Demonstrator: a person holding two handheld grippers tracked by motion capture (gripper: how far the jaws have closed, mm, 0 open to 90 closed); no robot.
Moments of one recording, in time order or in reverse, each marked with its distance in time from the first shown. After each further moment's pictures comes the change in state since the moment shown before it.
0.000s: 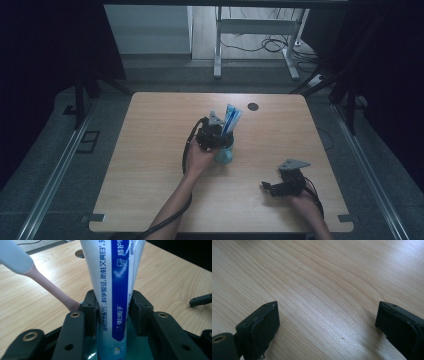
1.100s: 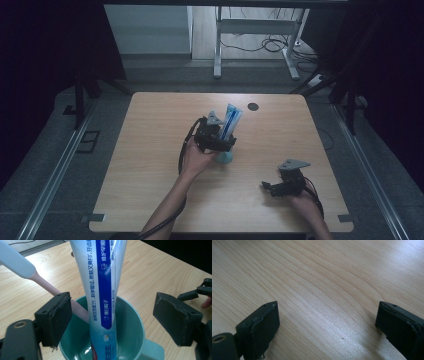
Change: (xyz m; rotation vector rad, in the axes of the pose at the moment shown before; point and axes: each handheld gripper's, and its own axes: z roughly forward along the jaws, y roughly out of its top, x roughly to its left) left arm -0.005 0.005 -0.021 0.016 -0.028 0.005; right arm 0.000 0.000 0.000 0.000 0.000 -0.001
